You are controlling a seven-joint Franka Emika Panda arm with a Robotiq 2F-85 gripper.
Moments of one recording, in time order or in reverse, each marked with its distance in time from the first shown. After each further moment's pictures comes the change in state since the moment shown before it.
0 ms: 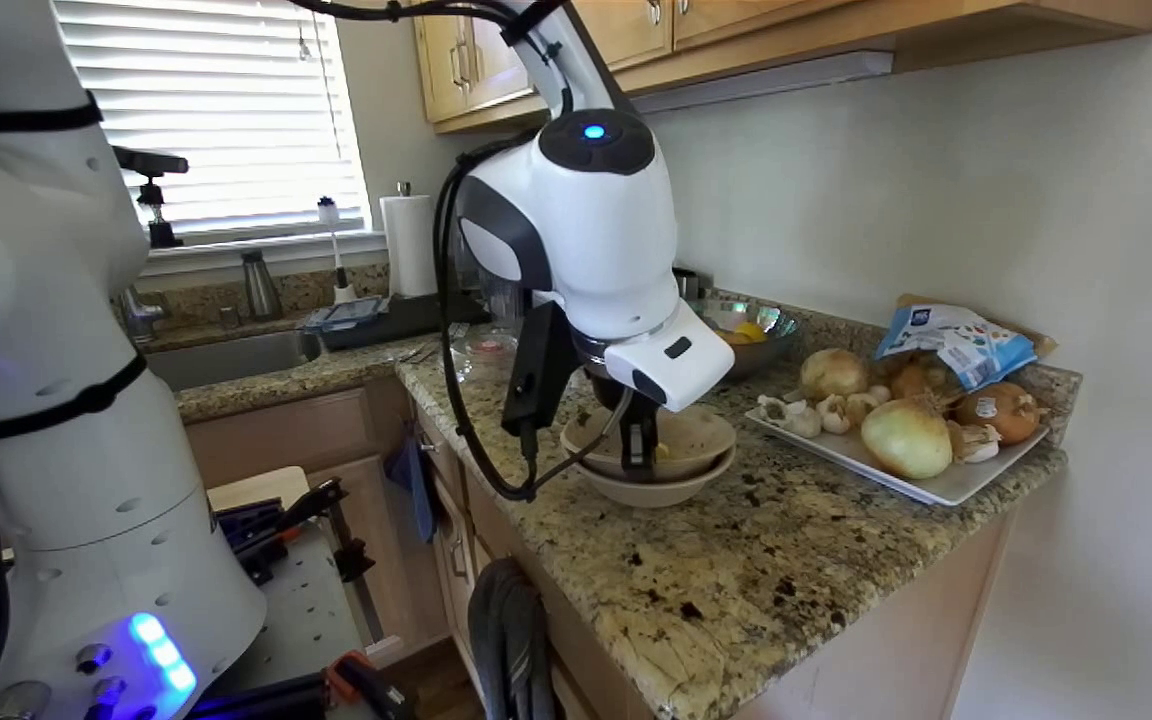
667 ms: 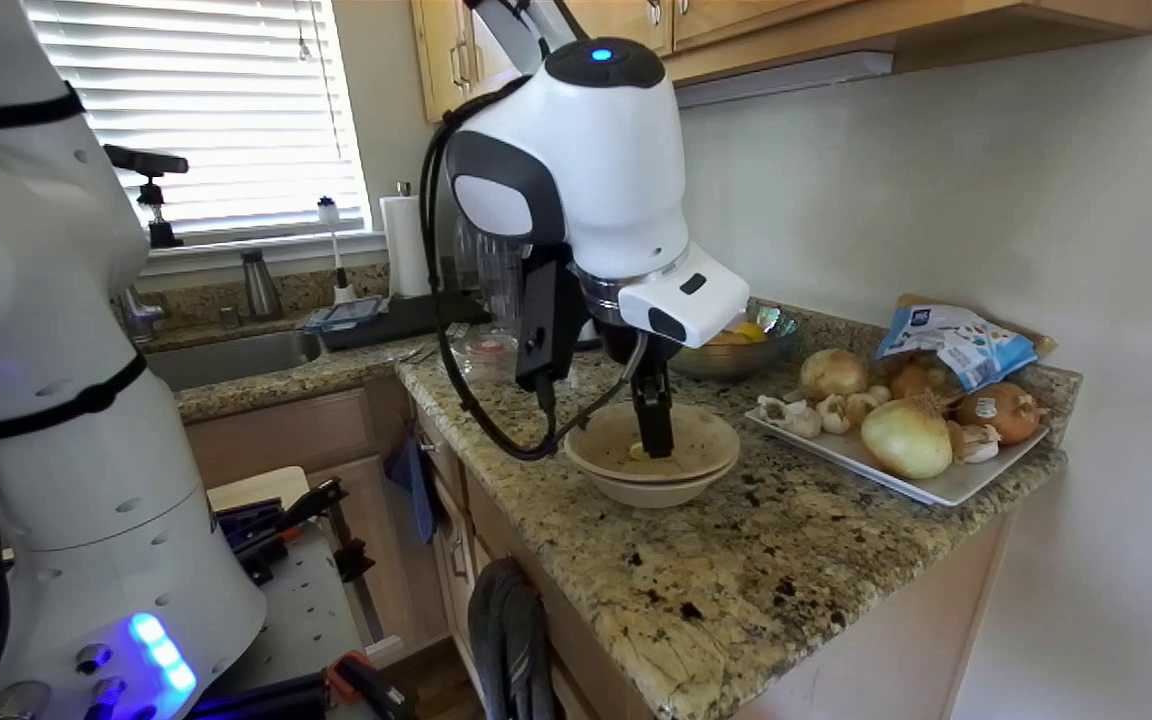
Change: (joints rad) arm -0.001 -0.104 -0.002 -0.012 -0.215 -0.008 0.145
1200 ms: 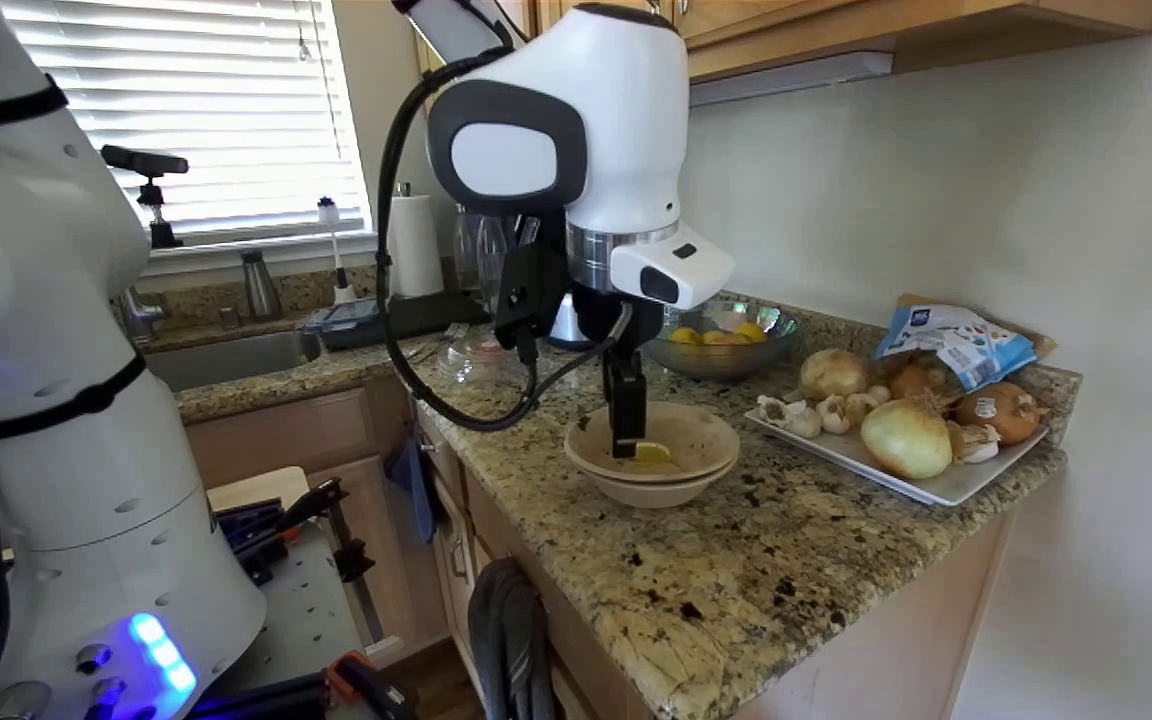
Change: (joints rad) arm -0.009 -0.092 -0.033 -0.033 -0.549 -0.158 0.375
